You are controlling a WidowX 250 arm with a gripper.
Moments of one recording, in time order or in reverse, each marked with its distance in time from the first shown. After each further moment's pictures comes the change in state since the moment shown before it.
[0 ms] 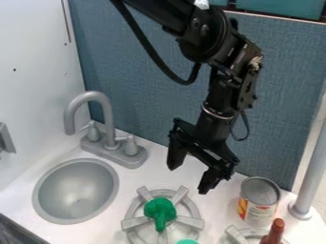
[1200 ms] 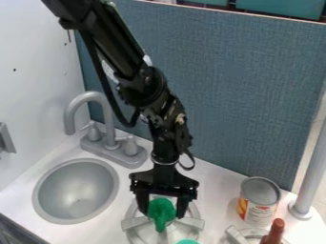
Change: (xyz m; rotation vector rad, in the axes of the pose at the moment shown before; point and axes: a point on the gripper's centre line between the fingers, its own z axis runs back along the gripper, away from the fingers) arm 0.000 0.041 -0.101 -0.174 -0.092 0.663
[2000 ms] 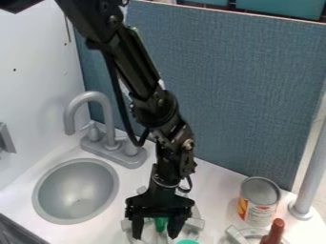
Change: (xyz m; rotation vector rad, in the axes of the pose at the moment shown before) arm -0.020 0.005 -0.026 0.118 0.059 0.259
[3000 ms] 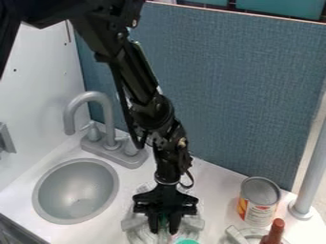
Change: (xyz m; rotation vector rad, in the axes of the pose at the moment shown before) arm 0.027 -0.021 -0.017 -0.116 0.000 -0.150
